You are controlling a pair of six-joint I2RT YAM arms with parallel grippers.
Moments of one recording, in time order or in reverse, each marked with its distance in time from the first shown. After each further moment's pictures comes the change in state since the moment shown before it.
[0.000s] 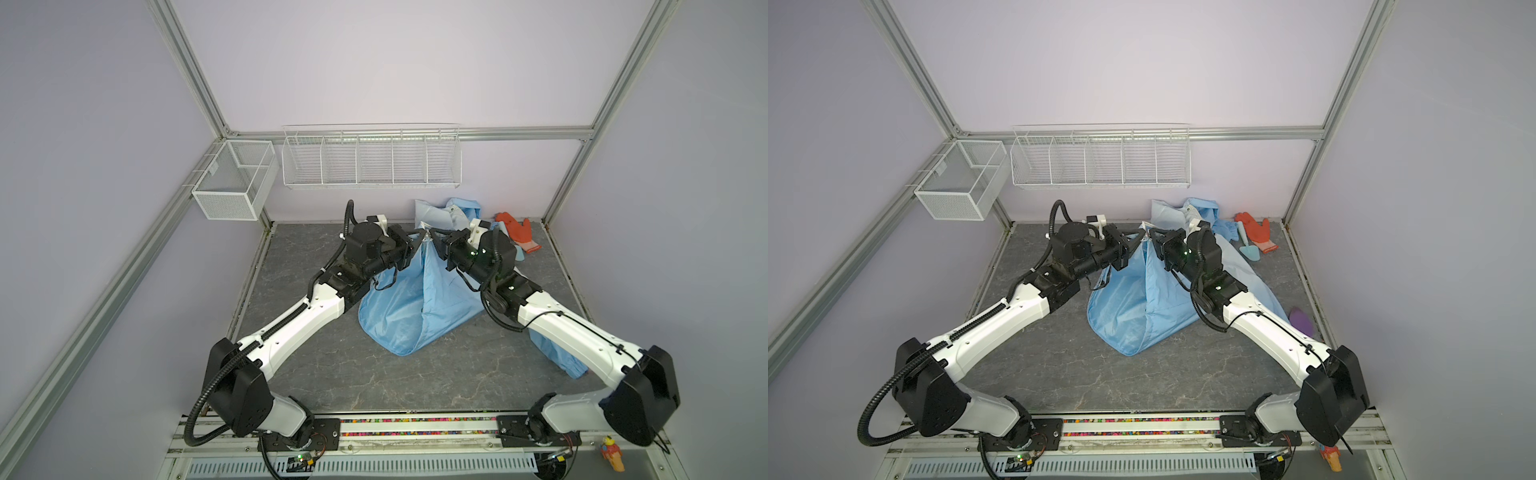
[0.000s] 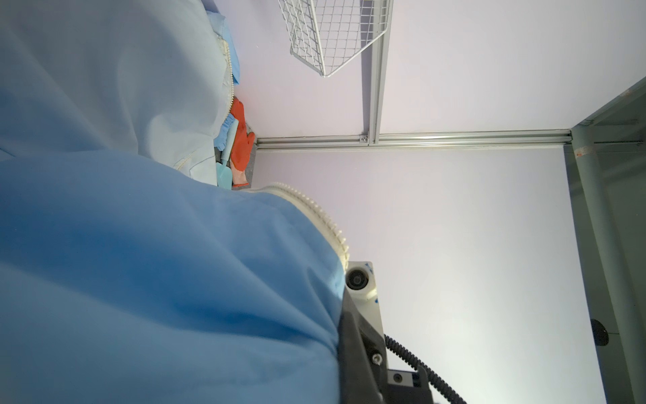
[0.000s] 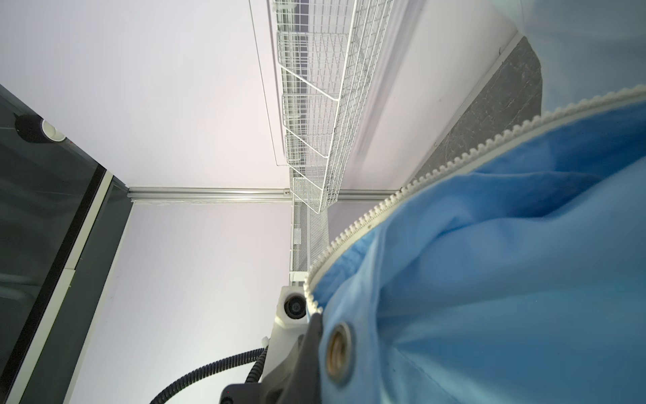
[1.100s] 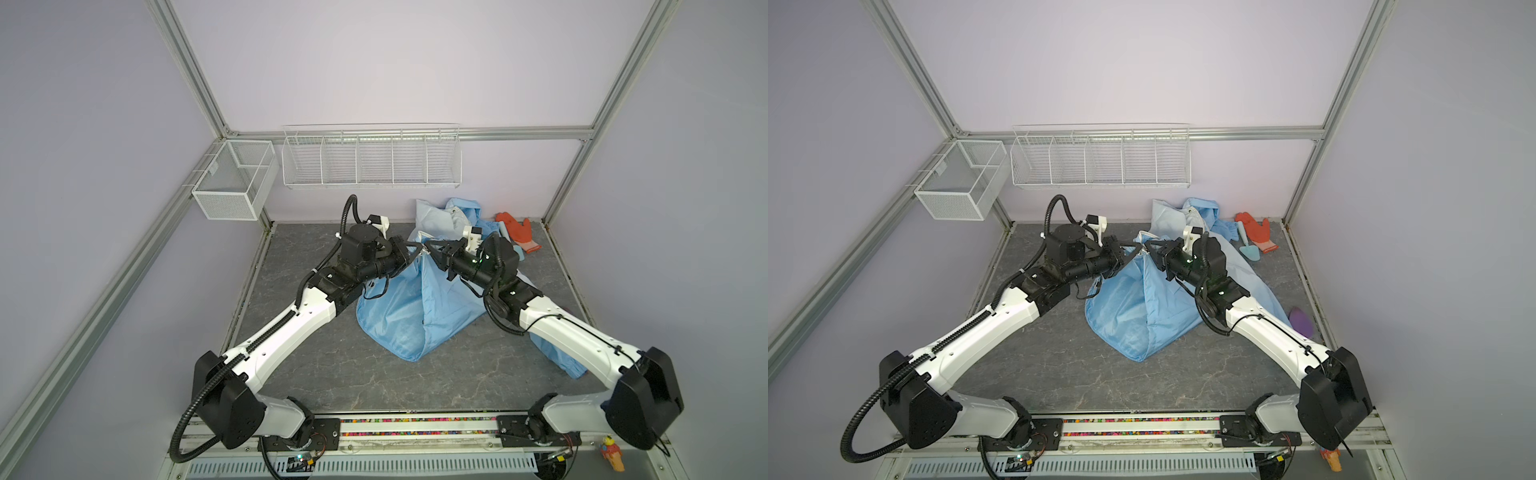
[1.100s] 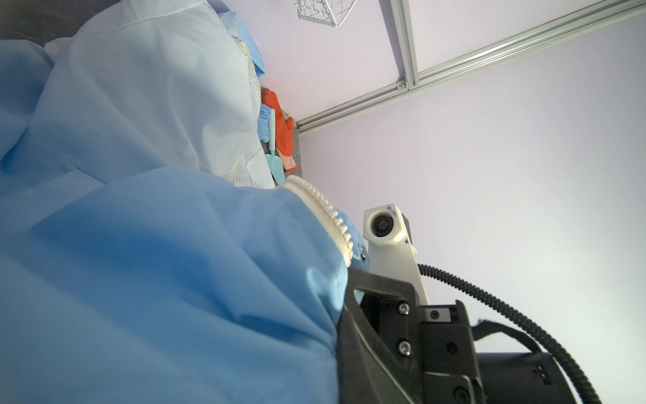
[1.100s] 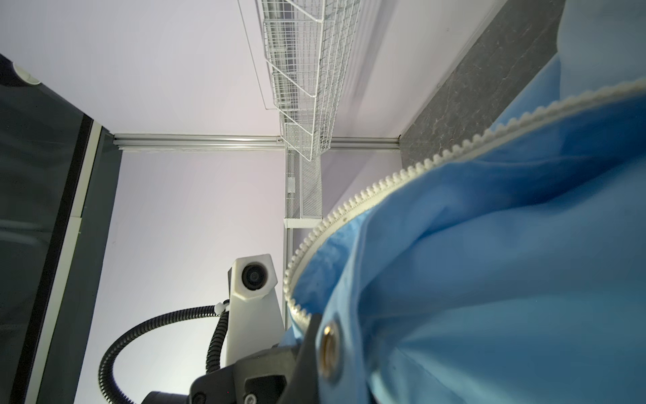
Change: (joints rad) left arm 0.007 -0.074 -0.010 -0.179 0.060 0.344; right arm -0.038 -0.021 -0.103 0.114 -0.232 -0.014
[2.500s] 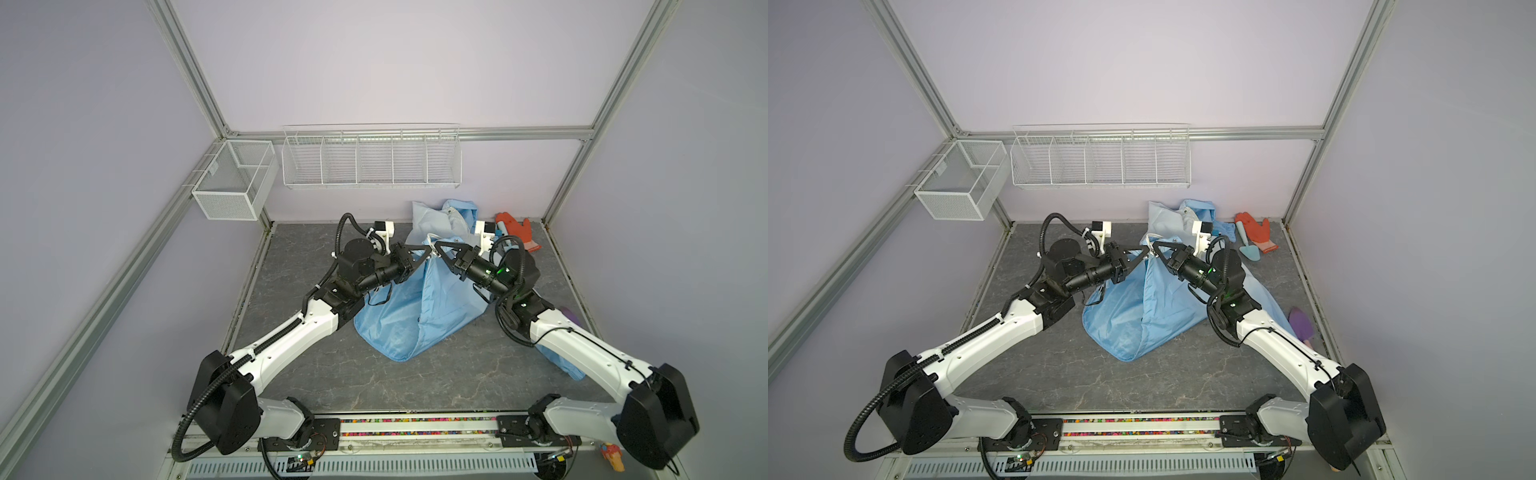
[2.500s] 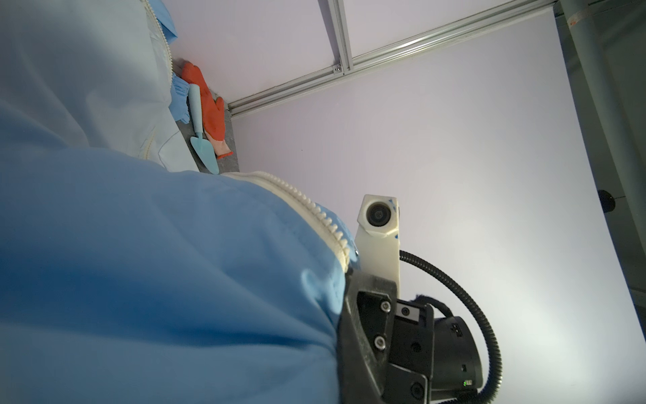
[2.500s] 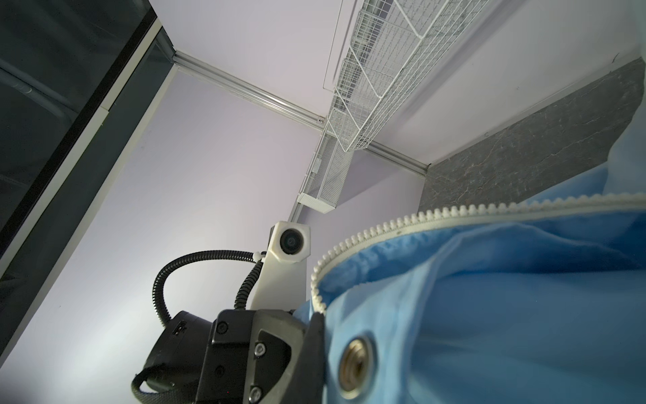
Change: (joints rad) left arm -0.014 -0.017 -0.177 0.381 0.100 -0.144; right arm -0.053 -0.115 -0.151 0.185 -0.103 -0.287
